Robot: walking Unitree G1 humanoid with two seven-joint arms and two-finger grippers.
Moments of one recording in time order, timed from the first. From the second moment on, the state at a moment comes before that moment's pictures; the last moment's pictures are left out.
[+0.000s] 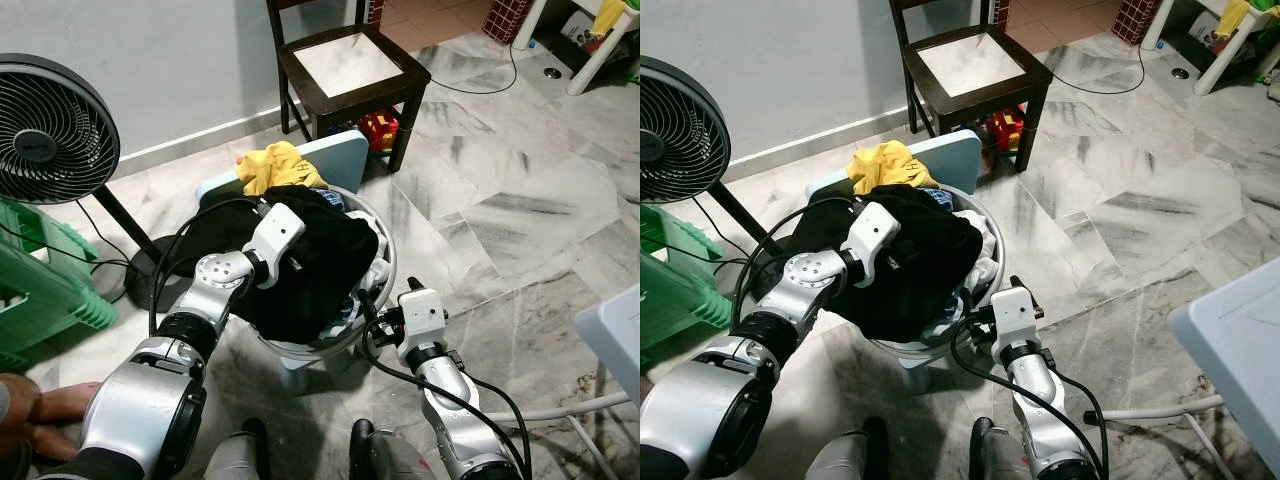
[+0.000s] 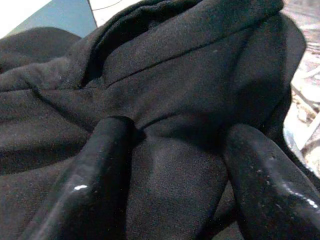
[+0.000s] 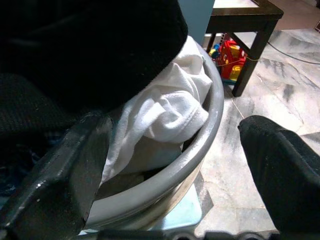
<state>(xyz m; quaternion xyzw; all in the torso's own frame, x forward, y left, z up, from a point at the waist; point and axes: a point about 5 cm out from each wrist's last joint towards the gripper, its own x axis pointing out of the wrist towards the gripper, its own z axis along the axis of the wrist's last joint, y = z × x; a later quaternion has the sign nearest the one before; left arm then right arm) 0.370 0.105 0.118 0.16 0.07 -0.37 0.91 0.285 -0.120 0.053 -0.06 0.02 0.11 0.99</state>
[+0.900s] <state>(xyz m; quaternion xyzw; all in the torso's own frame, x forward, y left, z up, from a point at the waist) 0.335 0.148 0.073 0.19 0.03 -0.22 0.96 0.288 -0.118 0.053 -0.06 0.02 0.13 0.99</state>
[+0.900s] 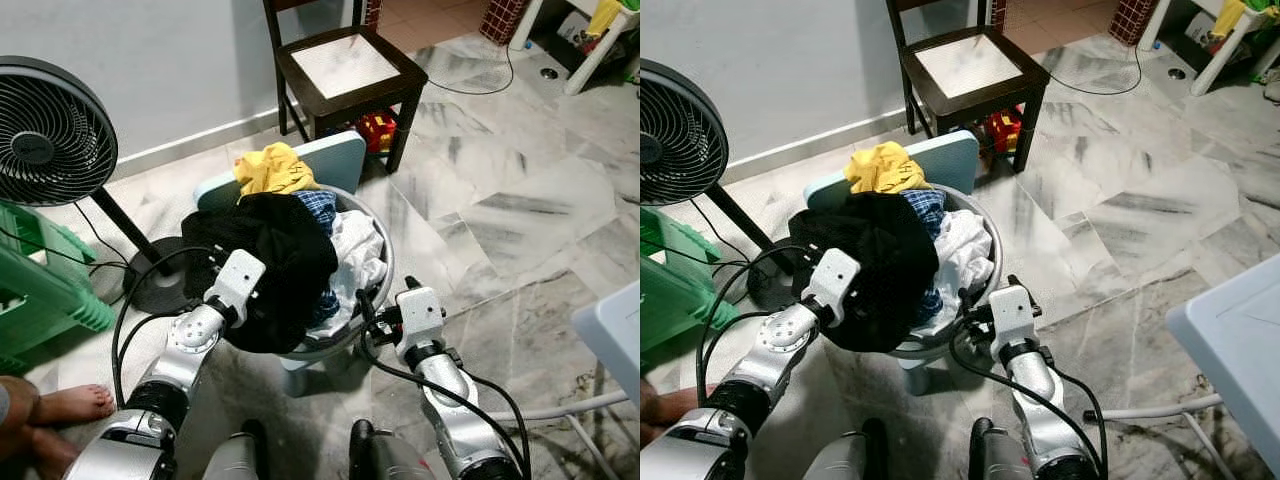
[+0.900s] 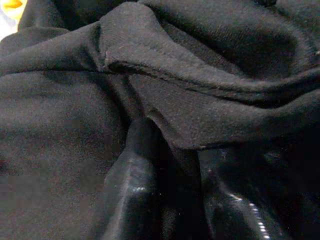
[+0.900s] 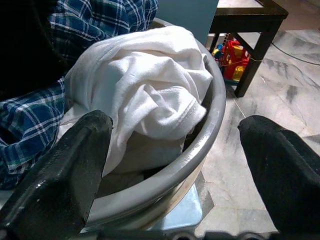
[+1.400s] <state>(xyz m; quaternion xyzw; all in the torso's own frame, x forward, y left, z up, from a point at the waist) 0.333 0.142 0.097 0.20 -0.06 -0.18 0.96 0.288 -0.118 0.051 -0.06 0.03 0.12 0.99</state>
